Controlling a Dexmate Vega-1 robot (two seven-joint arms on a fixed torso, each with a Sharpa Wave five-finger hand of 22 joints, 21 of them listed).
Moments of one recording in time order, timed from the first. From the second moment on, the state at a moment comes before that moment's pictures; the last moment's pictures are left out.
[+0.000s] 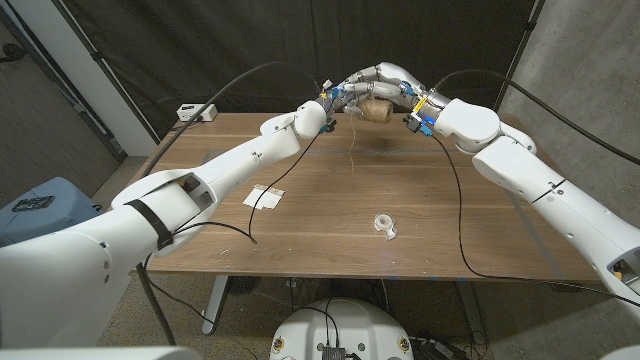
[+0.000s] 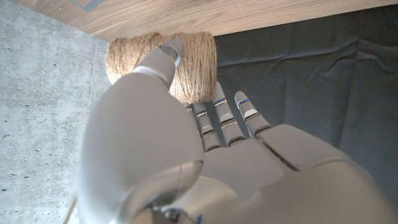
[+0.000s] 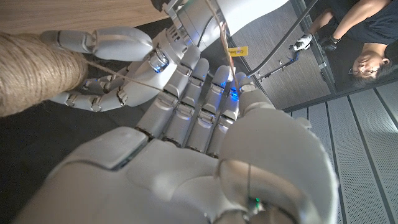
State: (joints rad) left arm 0.18 0.30 0.93 -1.14 0.28 0.01 0.07; left_hand 1.34 0.05 0.41 -0.17 0.44 0.47 0.00 0.58 0.27 0.28 -0.09 0.75 0.61 0.36 -0.01 0.61 0.62 0.20 0.11 0.29 0.23; right arm -0.63 -0.75 -0.48 -1.86 0.32 0.08 0.20; right_hand 0.97 0.16 0.30 -0.14 0.18 0.96 -0.09 0.29 0.21 0.89 -0.10 0.27 0.21 0.79 -0.09 0.35 0.23 0.88 -0.11 0.32 0.19
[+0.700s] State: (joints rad) left arm 0.18 0.30 0.93 -1.14 0.29 0.00 0.06; left_hand 1.34 0.05 0.41 -0.17 0.43 0.47 0.00 0.58 0.27 0.28 -0.09 0.76 0.61 0.36 -0.01 0.60 0.62 0.20 0.11 0.29 0.23; right arm -0.58 -0.73 -0.48 -1.84 0.29 0.09 0.19; right_hand 0.97 0.16 0.29 -0.14 0.18 0.96 -0.09 0.29 0.21 0.89 -0.10 0.27 0.21 0.80 -0.09 0.35 0.23 0.88 -0.11 0.33 0.19
